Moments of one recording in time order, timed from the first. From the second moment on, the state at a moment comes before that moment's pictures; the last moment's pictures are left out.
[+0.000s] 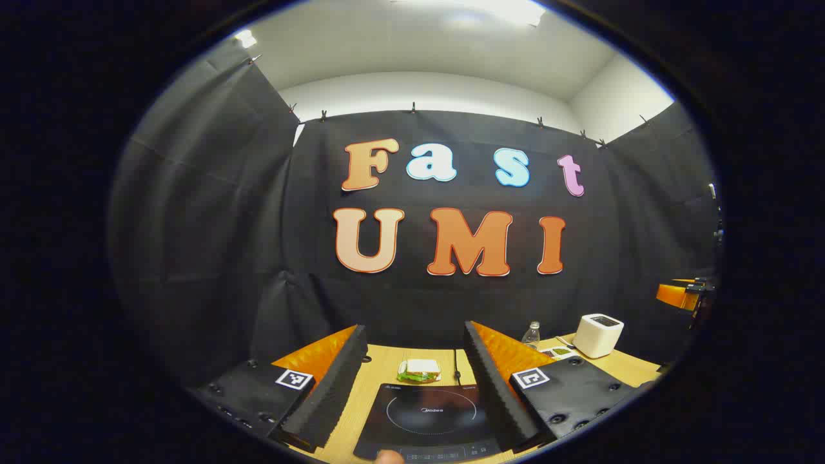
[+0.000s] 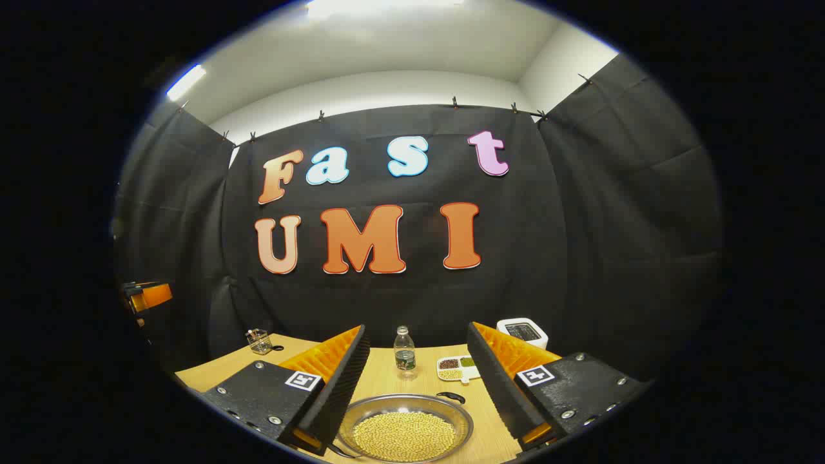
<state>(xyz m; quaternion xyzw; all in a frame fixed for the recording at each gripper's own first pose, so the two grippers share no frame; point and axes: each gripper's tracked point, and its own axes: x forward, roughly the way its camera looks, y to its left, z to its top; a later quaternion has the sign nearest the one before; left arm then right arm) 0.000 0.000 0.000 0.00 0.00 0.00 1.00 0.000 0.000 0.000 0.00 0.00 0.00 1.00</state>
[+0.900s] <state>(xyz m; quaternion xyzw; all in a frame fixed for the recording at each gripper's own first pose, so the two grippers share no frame) -0.001 -0.024 0.001 0.00 0.01 -0.03 1.00 -0.004 -0.017 -0.018 0.00 0.01 0.00 1.00</state>
